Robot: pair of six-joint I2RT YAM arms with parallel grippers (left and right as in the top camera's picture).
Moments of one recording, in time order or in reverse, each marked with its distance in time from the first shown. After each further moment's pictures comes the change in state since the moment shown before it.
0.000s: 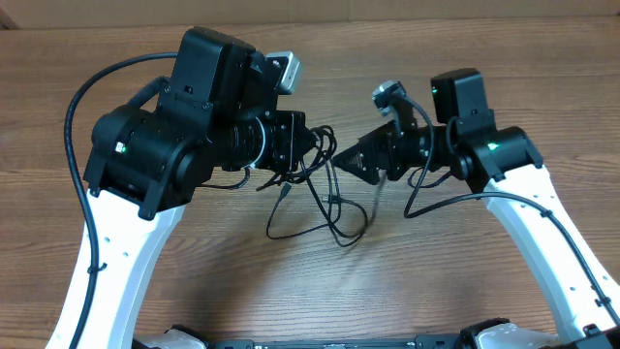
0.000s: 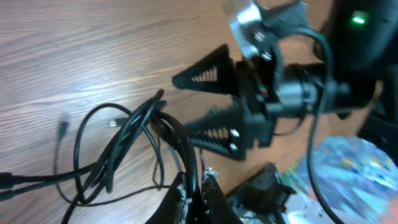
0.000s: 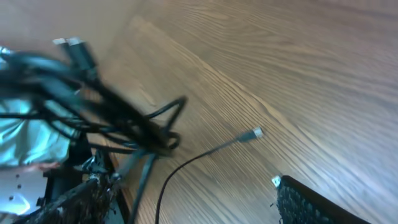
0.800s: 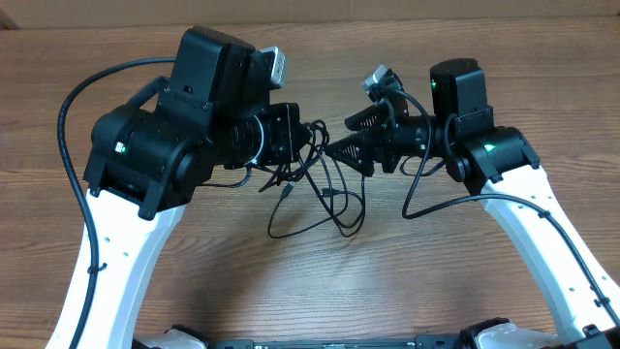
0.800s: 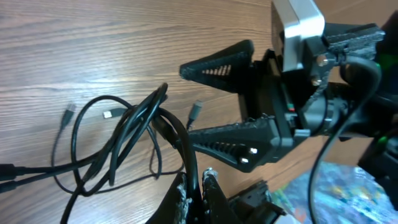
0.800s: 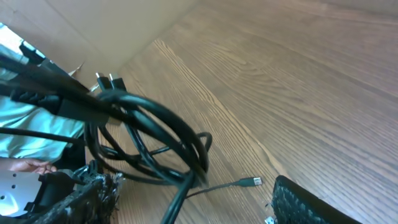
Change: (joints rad) left arm 0.000 0.000 0.001 0.017 -0.031 -0.146; right arm 0.008 0.000 0.000 0.180 -0.063 -0.047
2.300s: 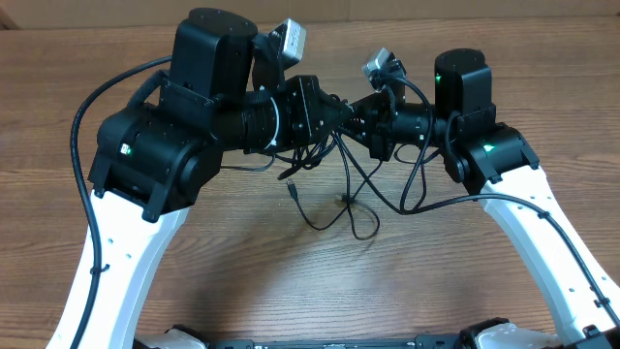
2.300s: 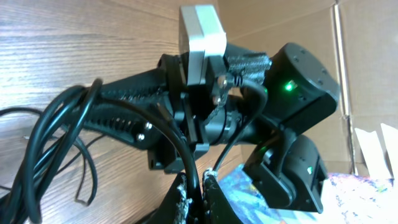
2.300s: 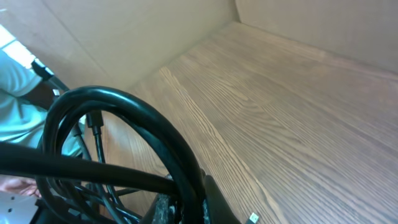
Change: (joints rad) left arm -0.024 0.000 0.001 0.225 0.188 -0.229; right arm 0.004 0.000 0.000 0.175 -0.007 0.080
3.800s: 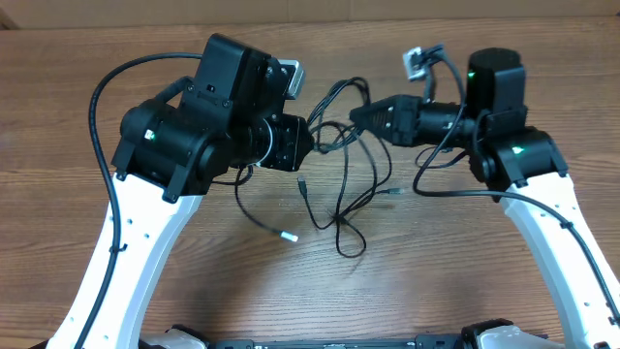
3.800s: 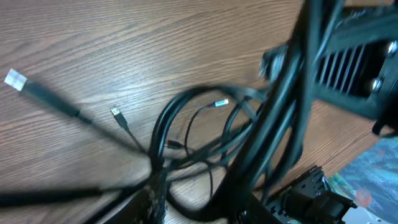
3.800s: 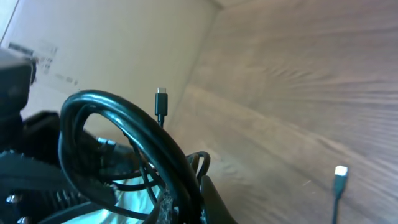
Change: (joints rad) left arm 0.015 0.011 -0.109 -0.195 -0.264 0.464; right arm -0.086 -0.053 0.003 -0.081 -0.089 0.547
